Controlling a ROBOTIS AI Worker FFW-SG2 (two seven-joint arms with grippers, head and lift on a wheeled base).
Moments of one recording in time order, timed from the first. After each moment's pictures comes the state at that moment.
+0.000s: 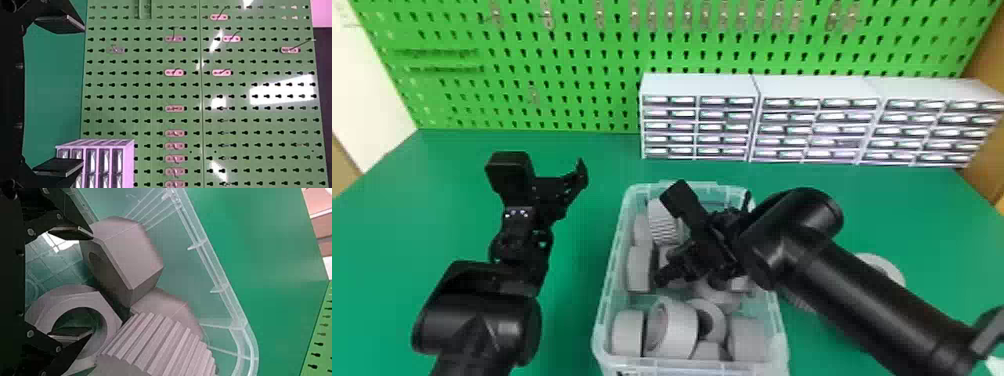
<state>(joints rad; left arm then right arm) -0.14 0.12 -0.10 -1.51 0.10 -0.01 0.16 -0.72 -0.16 0.87 -1.13 -0.39 0.82 0.41</state>
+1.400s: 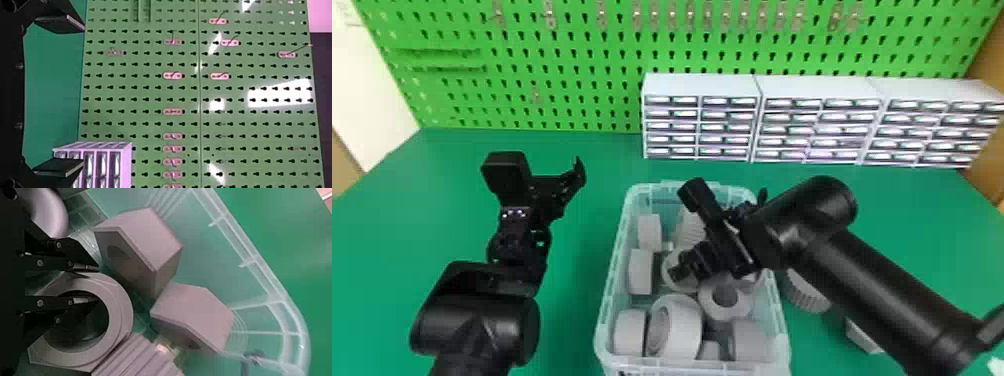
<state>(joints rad) -0.14 0.12 -0.09 -1.51 0.10 -0.02 0.16 -0.73 -0.16 0.77 -1.11 -0.44 1.00 0.42</state>
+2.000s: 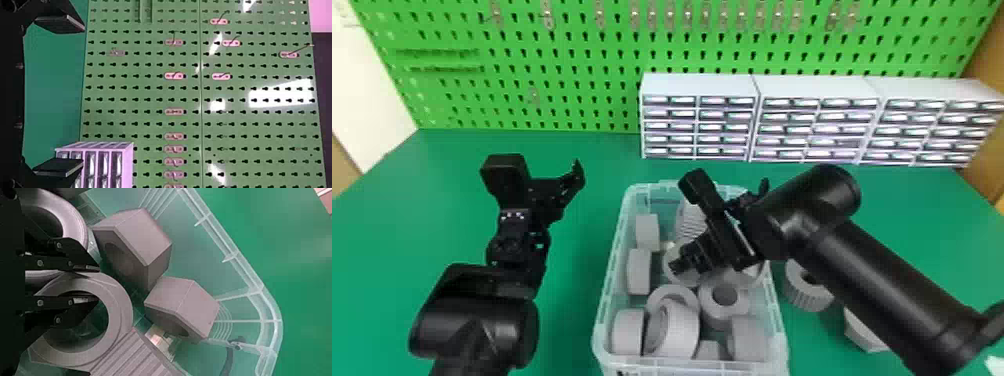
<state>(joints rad) -0.14 0.12 -0.09 -1.51 0.10 -0.02 0.16 -0.74 -0.15 0.74 -1.15 -0.43 1.05 0.42</state>
